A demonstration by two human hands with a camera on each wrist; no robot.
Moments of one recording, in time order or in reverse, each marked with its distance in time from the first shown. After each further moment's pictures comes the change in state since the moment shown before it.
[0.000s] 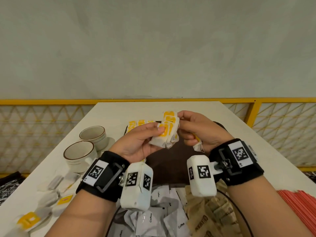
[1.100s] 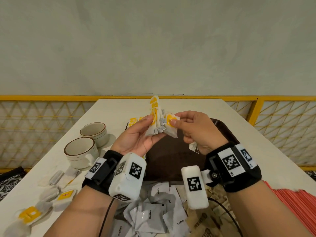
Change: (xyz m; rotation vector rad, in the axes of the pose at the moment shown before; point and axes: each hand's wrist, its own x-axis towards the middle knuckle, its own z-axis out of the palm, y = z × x) left_hand 0.008 -0.006 -0.012 -0.317 -0.208 0.116; right_hand -0.001 0.011 0.014 -0.013 0.263 -0.060
